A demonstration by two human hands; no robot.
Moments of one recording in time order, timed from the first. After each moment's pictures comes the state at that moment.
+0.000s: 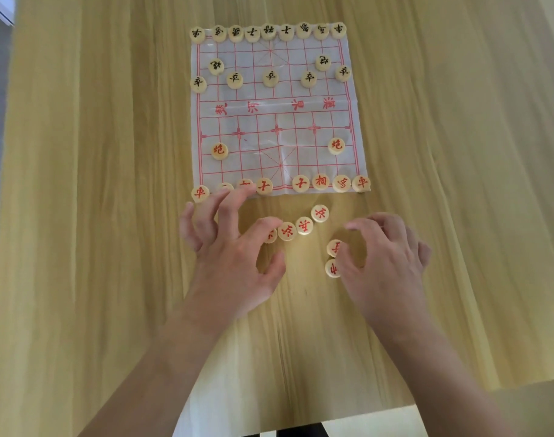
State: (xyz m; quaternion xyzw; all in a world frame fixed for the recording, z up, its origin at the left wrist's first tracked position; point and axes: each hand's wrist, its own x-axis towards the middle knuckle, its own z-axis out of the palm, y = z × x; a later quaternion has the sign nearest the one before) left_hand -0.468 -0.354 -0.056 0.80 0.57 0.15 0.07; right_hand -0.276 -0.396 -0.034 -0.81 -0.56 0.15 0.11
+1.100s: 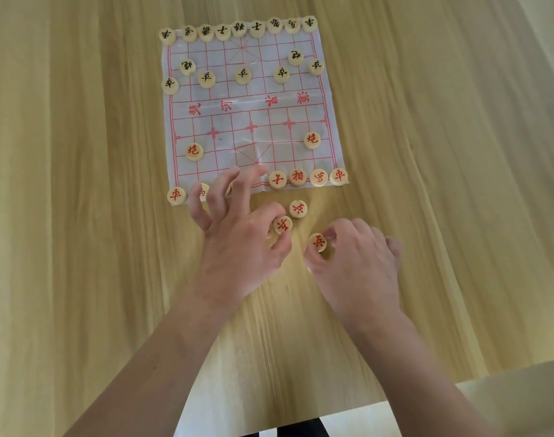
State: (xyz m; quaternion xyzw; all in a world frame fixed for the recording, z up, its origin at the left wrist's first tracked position) left_hand -0.428 -0.335 -0.057 0.82 0.55 0.15 0.07; right_hand -0.284 -0.394 -0.034 -0.83 -0.53 0.16 0.06
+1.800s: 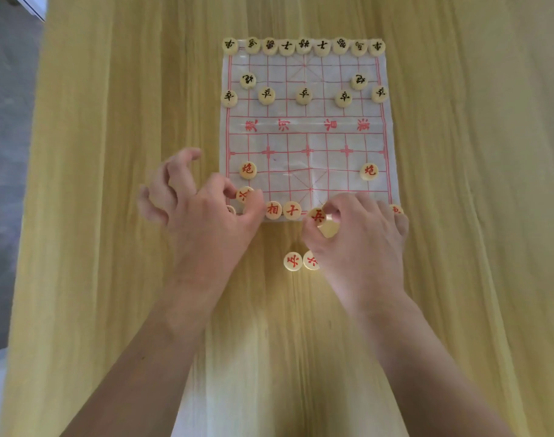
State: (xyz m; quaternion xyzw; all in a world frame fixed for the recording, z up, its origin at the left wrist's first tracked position) left_hand -0.494 -0.278 -0.045 0.64 0.75 0.18 0.04; right_hand -0.331 -0.315 -0.020 -0.79 -0.59 0.13 0.13
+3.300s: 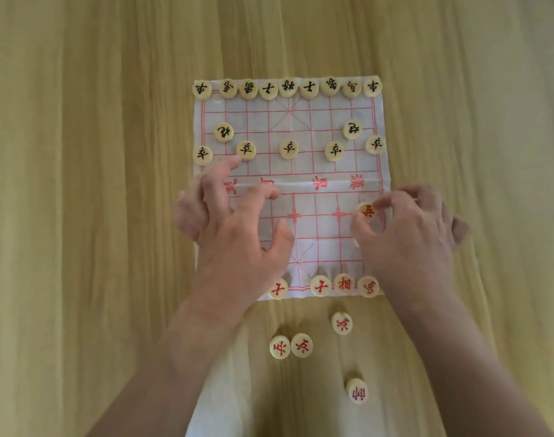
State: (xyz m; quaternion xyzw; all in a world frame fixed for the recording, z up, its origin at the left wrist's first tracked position) left_hand -0.446 -0.196 -0.040 0.71 0.65 0.18 0.18; right_hand -0.257 -0.213 -0.034 -0.84 -0.52 0.12 0.06
